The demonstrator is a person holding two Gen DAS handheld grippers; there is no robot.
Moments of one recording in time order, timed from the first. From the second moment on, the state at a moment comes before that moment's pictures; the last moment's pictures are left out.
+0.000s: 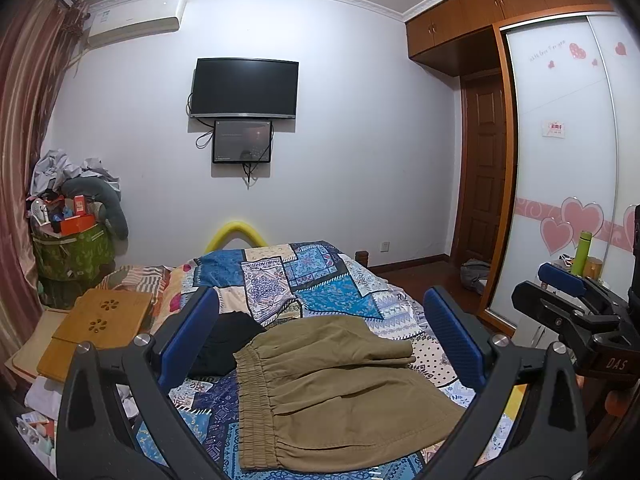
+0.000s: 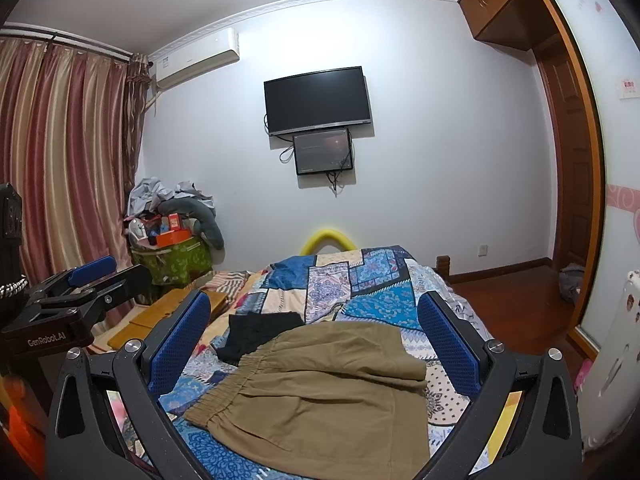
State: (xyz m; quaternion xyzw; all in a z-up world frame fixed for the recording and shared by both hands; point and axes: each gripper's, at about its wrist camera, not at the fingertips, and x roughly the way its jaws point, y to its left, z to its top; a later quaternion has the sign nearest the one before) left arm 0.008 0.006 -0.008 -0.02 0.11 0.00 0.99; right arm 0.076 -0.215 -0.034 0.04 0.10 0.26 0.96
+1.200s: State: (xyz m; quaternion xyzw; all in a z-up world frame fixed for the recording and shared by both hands) left arm 0.014 -0.001 -0.010 -0.01 0.11 -0.01 0.99; right arm 0.079 -0.219 -0.036 0.03 0.10 0.25 0.96
